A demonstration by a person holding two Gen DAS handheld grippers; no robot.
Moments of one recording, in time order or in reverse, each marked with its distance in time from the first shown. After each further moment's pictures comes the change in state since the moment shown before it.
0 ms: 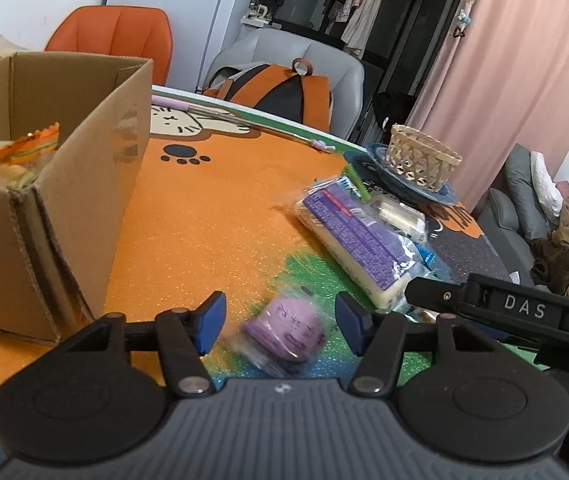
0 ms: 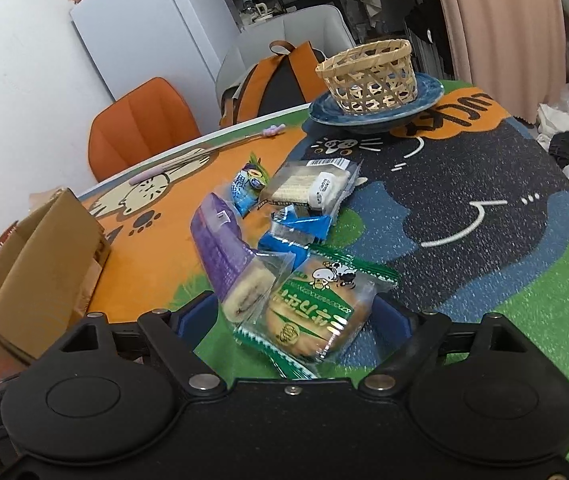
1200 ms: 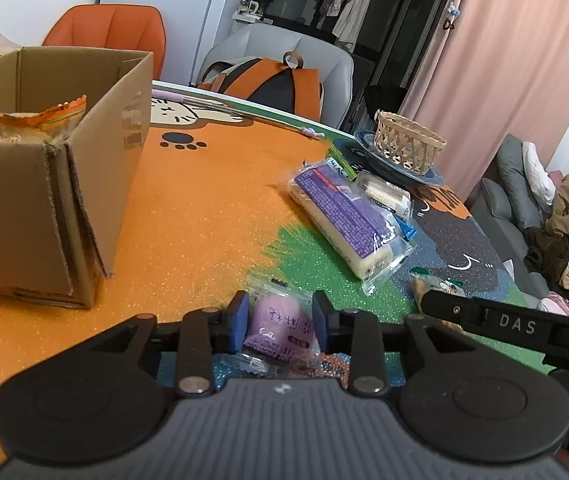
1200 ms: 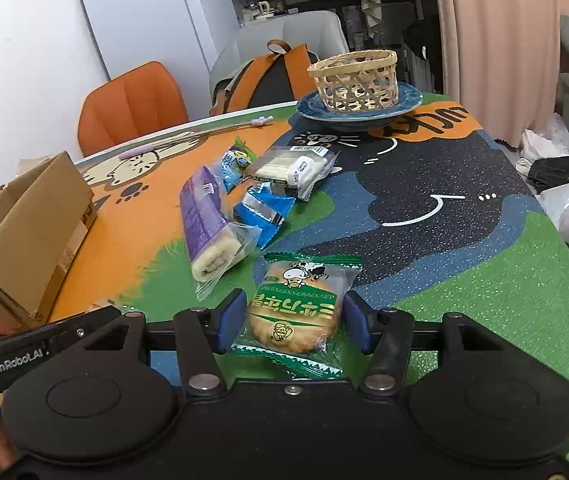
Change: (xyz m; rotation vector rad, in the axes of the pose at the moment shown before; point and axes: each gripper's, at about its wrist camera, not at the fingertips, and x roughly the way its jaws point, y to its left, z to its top) left arm -0.019 -0.004 -0.016 0.025 0.016 -0.020; right arm -0.026 -0.002 -0.020 -0.089 -0.003 -0.078
